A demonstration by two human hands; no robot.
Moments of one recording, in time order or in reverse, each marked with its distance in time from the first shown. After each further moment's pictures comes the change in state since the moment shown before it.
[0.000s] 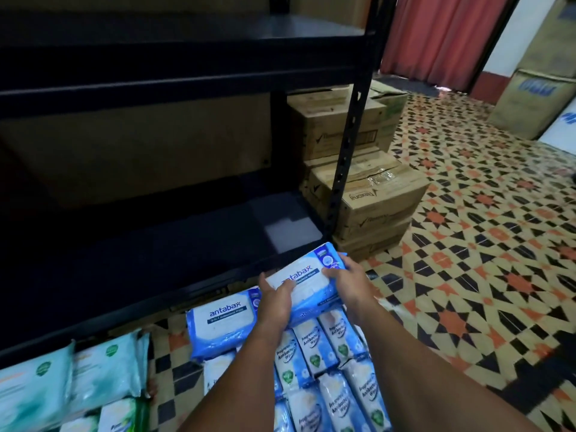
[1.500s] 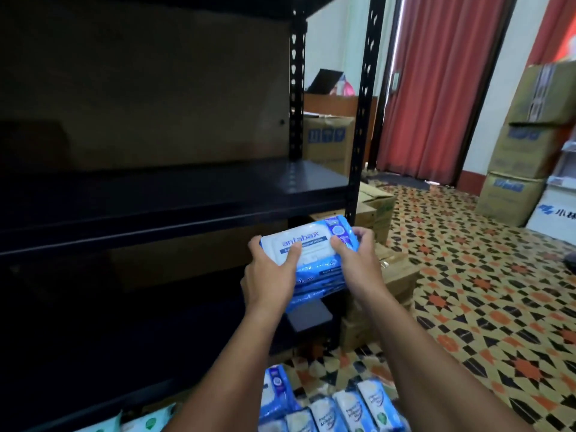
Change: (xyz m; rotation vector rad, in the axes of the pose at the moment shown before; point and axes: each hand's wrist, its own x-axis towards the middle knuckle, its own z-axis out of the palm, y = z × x) left_hand -0.162 0.203 -0.069 0.339 0.373 0.723; right_hand -0.141 -0.218 0.010 -0.019 0.125 -0.605
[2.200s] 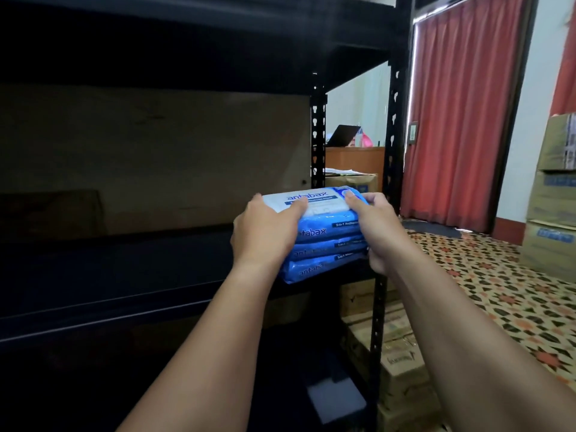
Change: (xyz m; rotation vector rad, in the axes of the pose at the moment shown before) left_hand 0.100 0.135 -0.088 -0.053 0.167 0.166; right_hand 0.104 -0.155 0.026 0.229 -0.154 -0.102
